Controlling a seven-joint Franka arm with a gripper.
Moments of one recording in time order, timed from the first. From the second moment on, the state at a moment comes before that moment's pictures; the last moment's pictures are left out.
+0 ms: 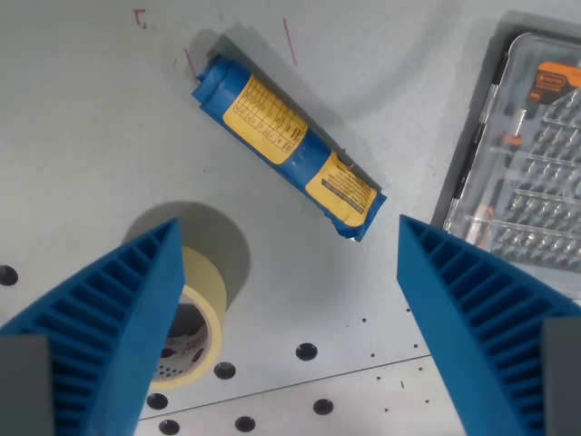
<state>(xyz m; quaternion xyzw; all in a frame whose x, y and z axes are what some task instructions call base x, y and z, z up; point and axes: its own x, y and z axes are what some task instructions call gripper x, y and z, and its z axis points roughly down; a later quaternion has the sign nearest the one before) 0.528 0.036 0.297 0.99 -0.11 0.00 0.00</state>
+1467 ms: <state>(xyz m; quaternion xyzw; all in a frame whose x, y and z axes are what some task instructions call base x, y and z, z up) 0.530 0.037 0.274 1.00 -0.05 -0.02 0.01</state>
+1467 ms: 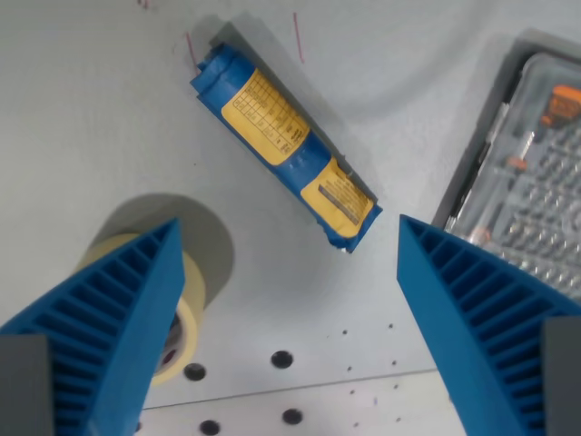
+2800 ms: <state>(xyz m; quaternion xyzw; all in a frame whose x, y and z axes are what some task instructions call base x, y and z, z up) 0.524 0.038 0.196 0.99 0.15 -0.03 0.01</state>
